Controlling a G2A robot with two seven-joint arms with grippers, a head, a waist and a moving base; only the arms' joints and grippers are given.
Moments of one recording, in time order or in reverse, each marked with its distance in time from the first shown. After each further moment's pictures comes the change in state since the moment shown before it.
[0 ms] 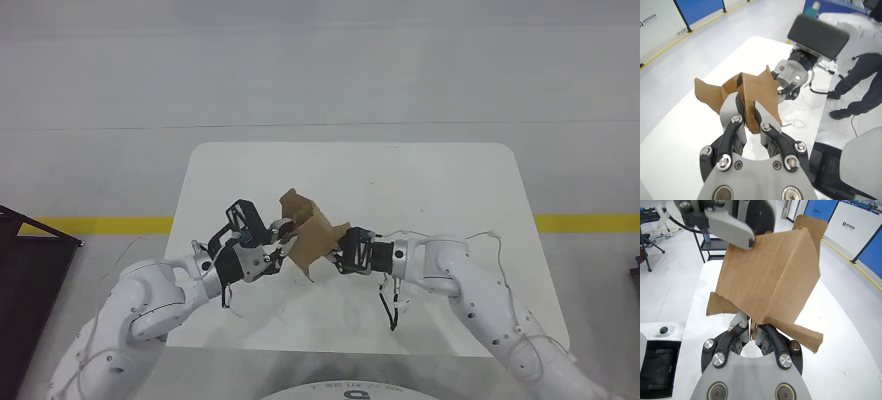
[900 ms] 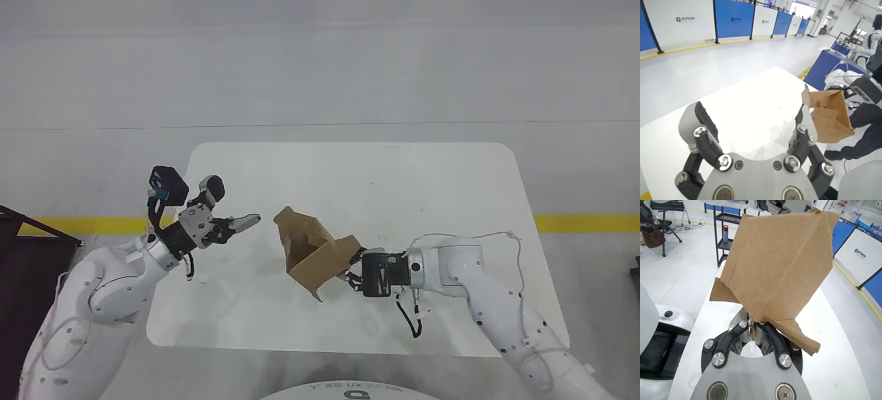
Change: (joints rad) left arm -0.020 0.000 -0.163 0.215 -0.260 -0.007 0.097; right arm -0.055 0.039 0.072 -0.044 -0.230 -0.180 -0.239
